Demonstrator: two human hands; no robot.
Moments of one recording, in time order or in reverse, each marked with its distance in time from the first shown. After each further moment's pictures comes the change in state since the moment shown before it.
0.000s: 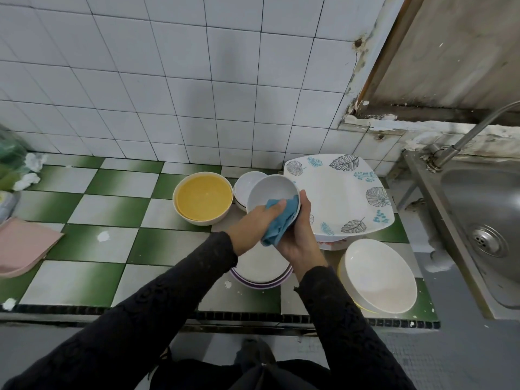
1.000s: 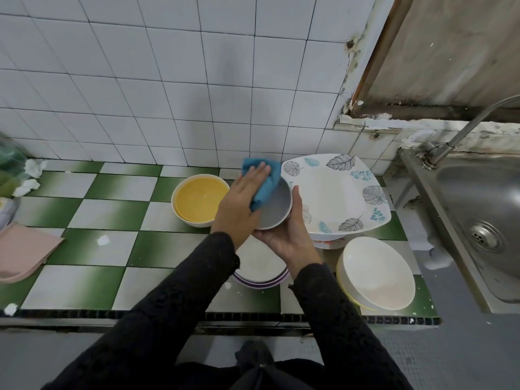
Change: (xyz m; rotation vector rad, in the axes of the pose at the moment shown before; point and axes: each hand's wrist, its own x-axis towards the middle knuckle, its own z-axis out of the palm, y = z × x) left_hand 0.022 -0.021 -0.029 0.820 0.436 0.731; right_hand -0.015 -0.002 0.012 -0.012 -0.230 0.160
